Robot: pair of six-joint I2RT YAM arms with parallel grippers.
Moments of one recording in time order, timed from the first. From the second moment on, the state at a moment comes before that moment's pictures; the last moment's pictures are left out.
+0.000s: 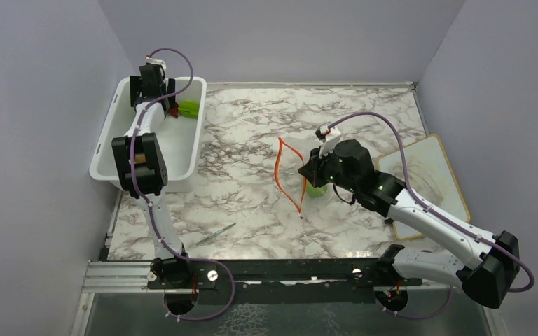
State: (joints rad) left arm 0.17 2.13 1.75 -0.17 -0.30 0.22; right arm 0.78 1.08 0.88 -0.23 0.03 0.30
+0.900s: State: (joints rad) left arm 0.18 2.30 1.88 -0.21 -0.33 0.22; right arm 0.78 1.08 0.91 -0.22 0.01 0.29
